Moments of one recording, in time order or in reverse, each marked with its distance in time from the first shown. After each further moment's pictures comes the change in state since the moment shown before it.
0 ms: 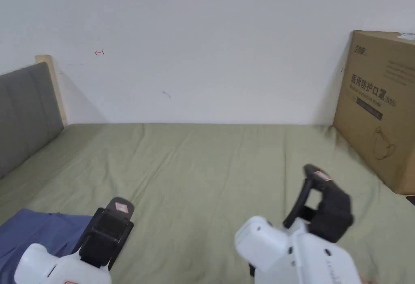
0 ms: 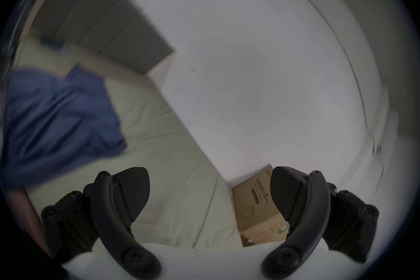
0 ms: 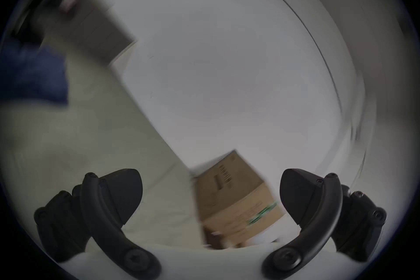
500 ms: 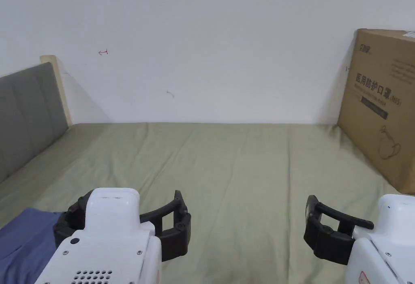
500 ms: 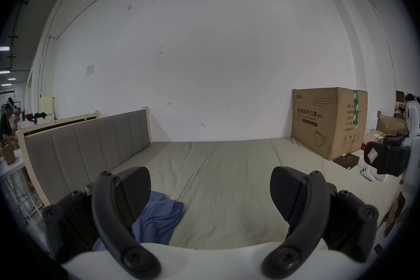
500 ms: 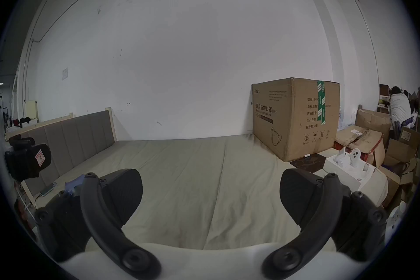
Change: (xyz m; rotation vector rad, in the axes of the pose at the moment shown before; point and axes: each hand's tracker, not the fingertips) left arm 0.100 -0.024 0.020 0.046 0.000 -1.141; right arm 0.071 -0.084 0.000 -0.195 0.112 -1.301
